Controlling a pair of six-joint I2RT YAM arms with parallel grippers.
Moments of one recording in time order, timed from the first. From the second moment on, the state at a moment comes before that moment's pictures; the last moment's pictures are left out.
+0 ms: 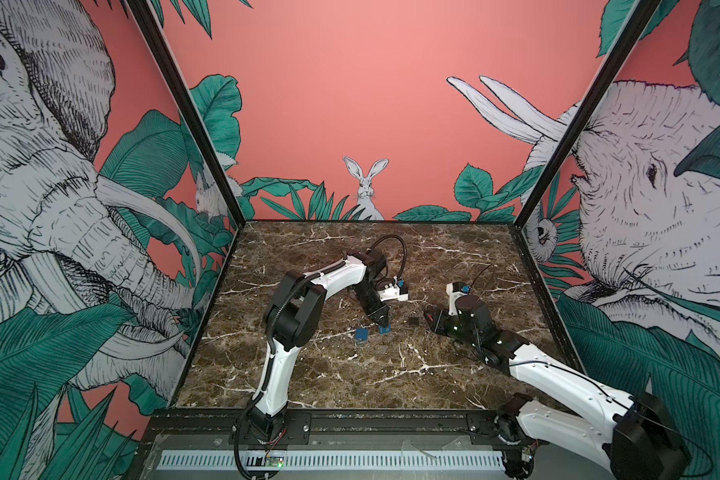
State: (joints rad) left arm -0.66 2.15 1.65 -1.11 0.60 0.62; right arm 0.61 1.03 0.51 -0.10 -0.03 0.74
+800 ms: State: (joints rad) left arm -0.62 2.26 1.81 -1.15 0.56 0.65; right arm 0.58 1.01 0.48 -0.09 -0.03 0.74
